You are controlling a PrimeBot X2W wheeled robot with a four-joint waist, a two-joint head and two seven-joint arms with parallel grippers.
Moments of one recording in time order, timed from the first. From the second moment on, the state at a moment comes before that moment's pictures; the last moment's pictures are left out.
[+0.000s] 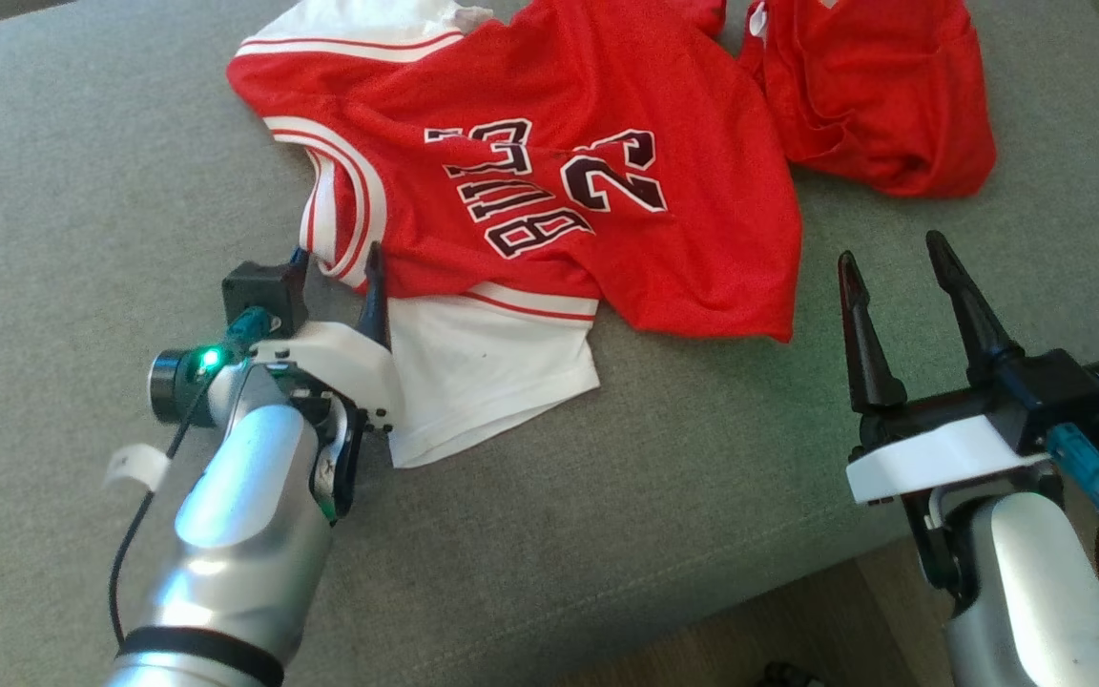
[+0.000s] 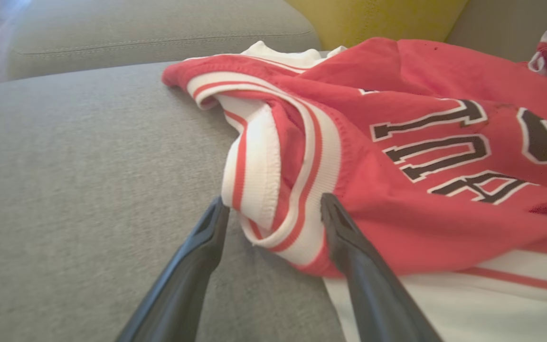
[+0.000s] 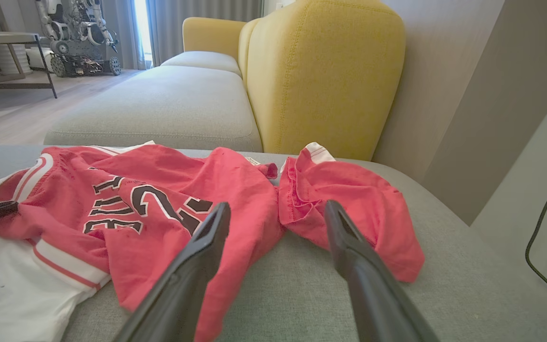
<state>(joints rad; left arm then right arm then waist) -0.60 0.04 -0.37 0.83 -0.29 0.13 -0.26 -0.18 -0.05 0.07 0.09 -0.02 0.13 -0.12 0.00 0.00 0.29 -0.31</state>
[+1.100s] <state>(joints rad) -0.64 0.16 -0.12 0.65 -0.20 0.09 -0.26 -0.20 -0.05 0.07 0.11 -0.01 0.13 -0.14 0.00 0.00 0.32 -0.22</state>
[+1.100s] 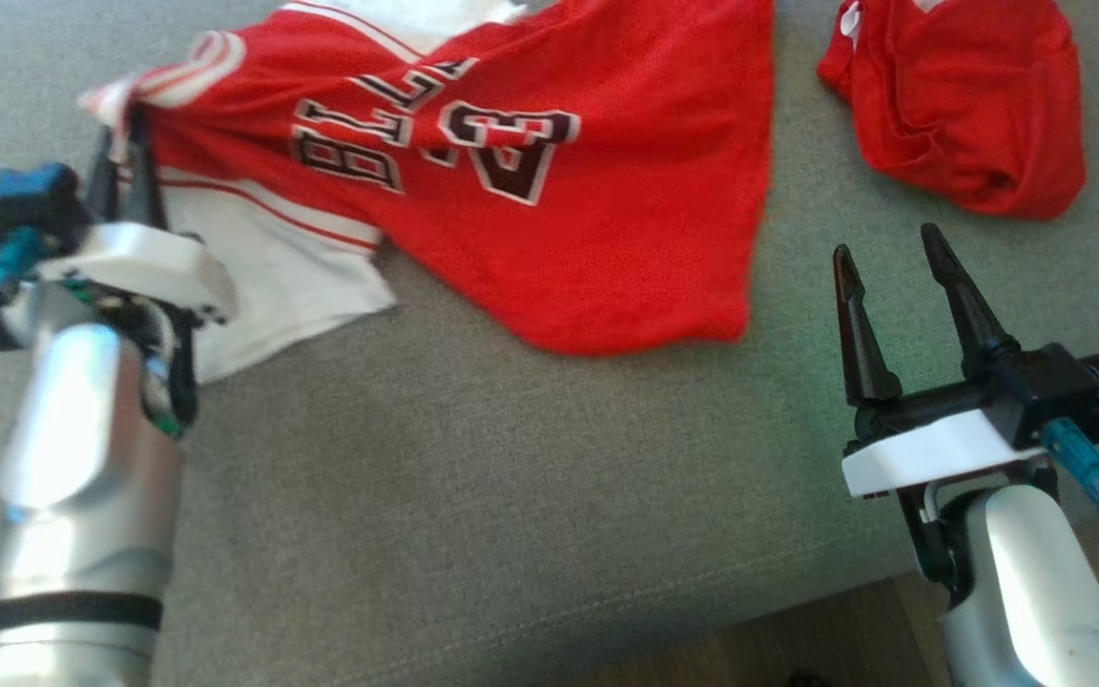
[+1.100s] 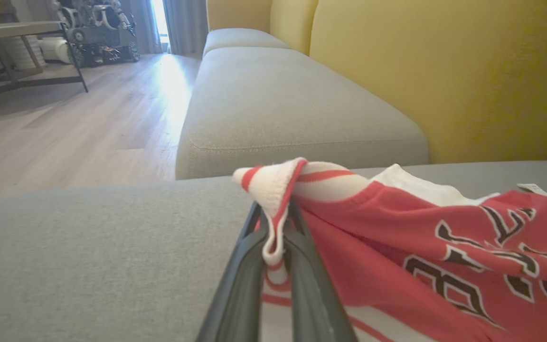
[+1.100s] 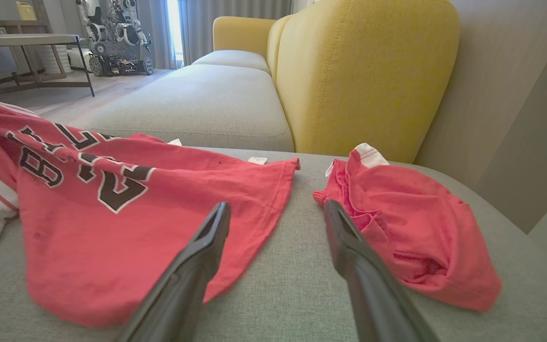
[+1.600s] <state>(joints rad) -0.68 0.18 -0.05 0.73 -0.18 0.13 -0.26 -0.21 -0.05 0.09 0.13 -0.02 0.13 -0.14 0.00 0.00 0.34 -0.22</state>
